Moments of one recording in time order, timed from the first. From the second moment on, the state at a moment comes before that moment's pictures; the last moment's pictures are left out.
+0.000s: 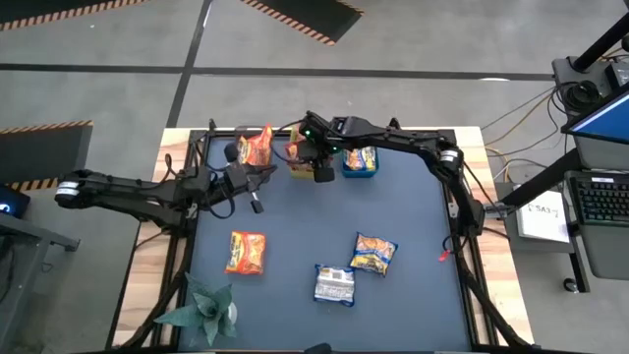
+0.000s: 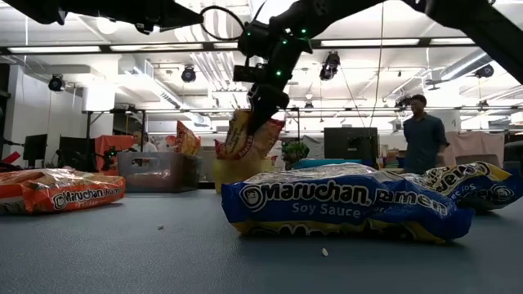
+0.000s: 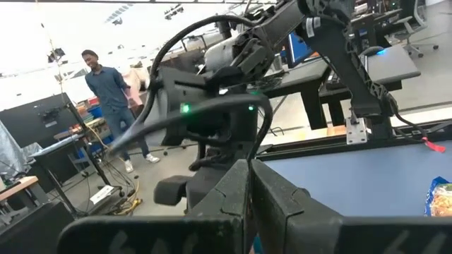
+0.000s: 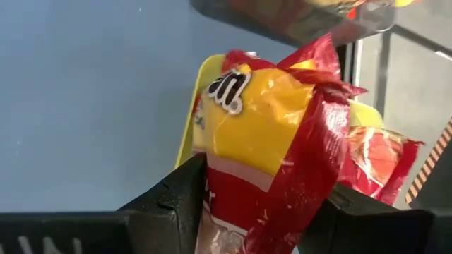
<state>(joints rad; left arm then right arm) 0.00 0.89 0.55 0.43 -0.44 0.38 -0.37 2.12 1.95 -0.82 0.00 -0.61</state>
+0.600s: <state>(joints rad) 0.00 0.89 0.55 0.43 -0.44 0.38 -0.37 2.17 2.09 -0.85 -0.03 -0.55</state>
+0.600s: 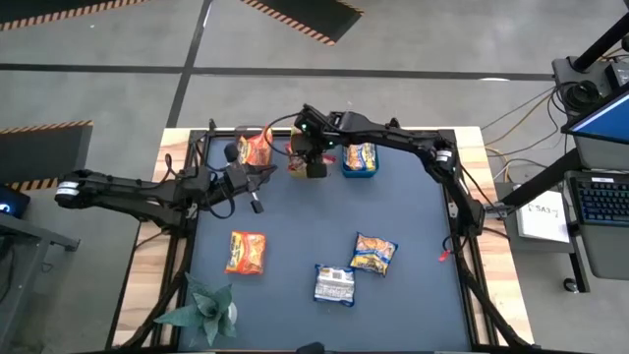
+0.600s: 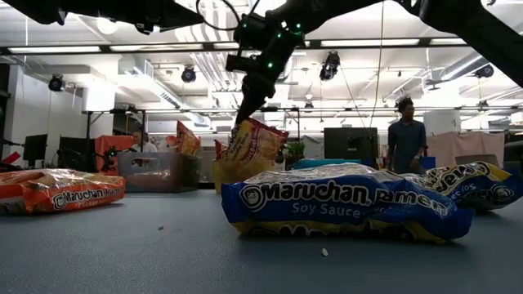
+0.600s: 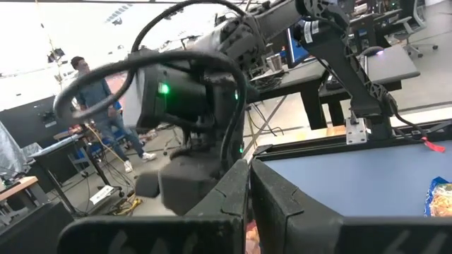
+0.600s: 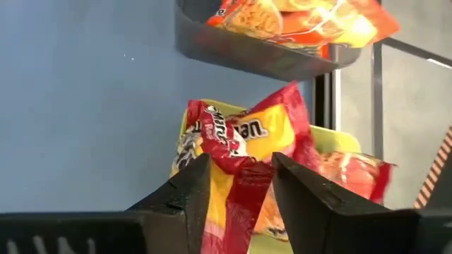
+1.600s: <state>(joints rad) 0.00 0.89 0.55 0.42 -0.44 0.38 -0.34 2.28 2.07 -0.65 -0.05 -0.49</state>
